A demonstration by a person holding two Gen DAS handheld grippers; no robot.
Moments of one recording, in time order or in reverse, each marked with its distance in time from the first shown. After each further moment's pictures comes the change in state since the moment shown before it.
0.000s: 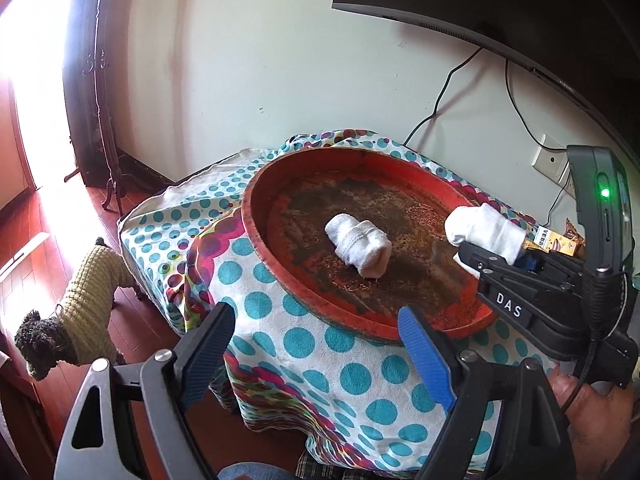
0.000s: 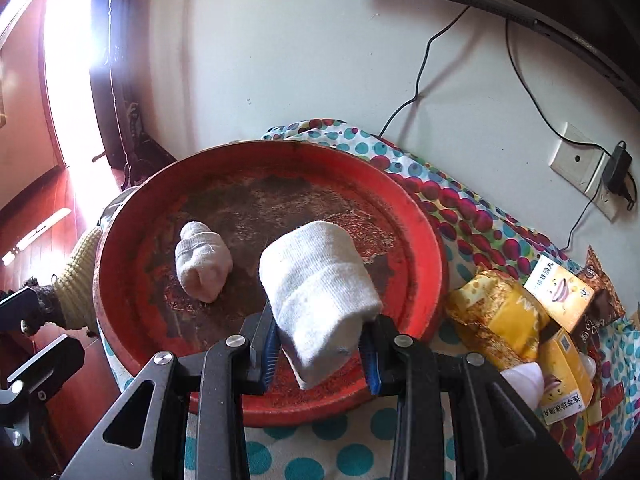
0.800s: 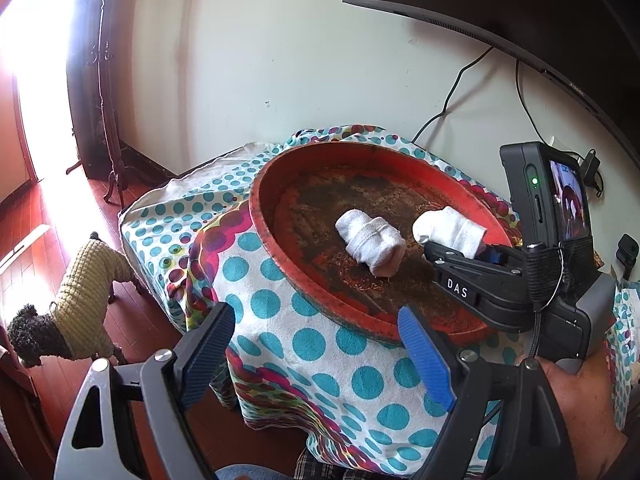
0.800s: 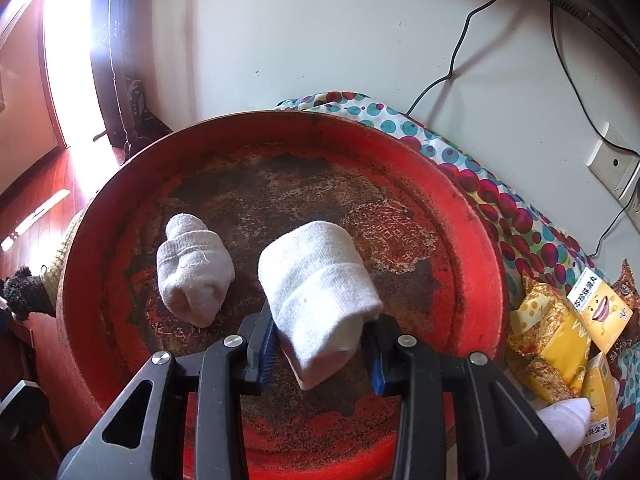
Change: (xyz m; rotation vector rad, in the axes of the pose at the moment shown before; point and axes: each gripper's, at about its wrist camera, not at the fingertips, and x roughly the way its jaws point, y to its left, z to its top) left arm 0.012 0.008 -0.002 -0.017 0.014 0.001; right arm 0.049 0.014 0.010 -0.010 0.073 0.030
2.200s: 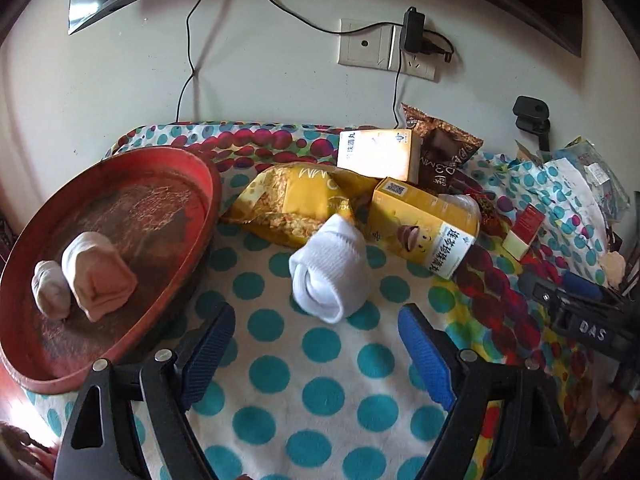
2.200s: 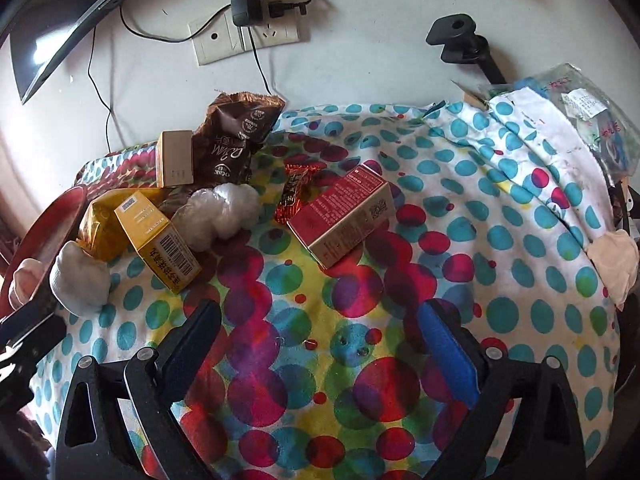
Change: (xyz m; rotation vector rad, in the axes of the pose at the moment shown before) left arm 0.053 -0.271 -0.038 0.432 0.103 -0.271; right arm -0.137 -0.294 -0.213 0.641 -0.022 -0.287
